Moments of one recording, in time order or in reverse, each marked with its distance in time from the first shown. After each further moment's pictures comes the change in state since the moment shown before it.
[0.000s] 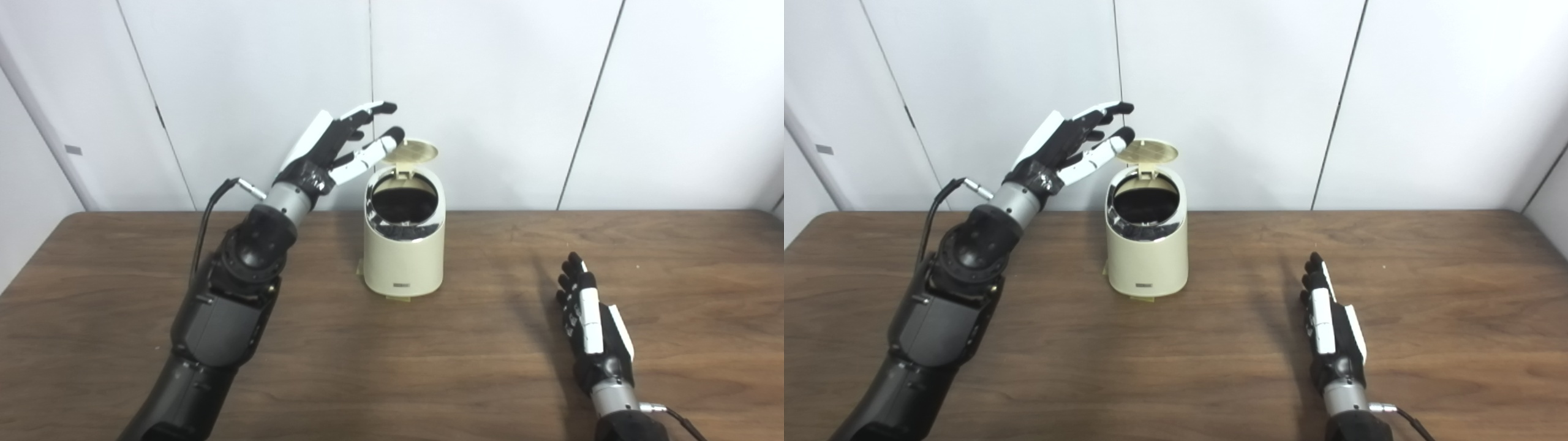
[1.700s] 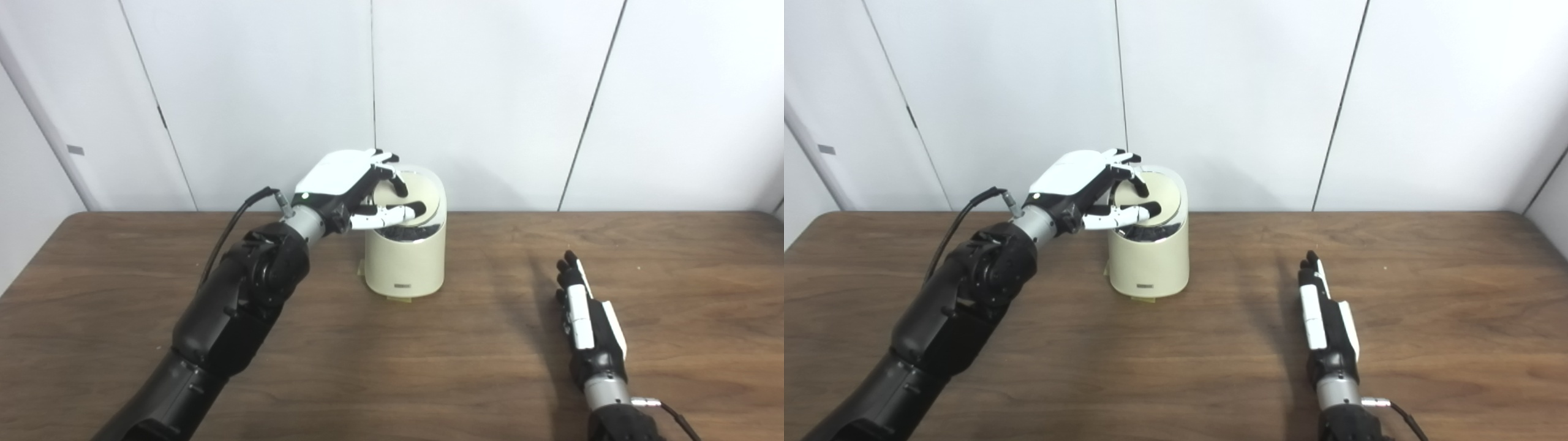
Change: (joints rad) left arm 0.029 0.087 -0.178 0.049 0.421 -0.175 -0.122; right arm -0.016 0.000 0.057 -0.019 -0.139 0.063 -0.083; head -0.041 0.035
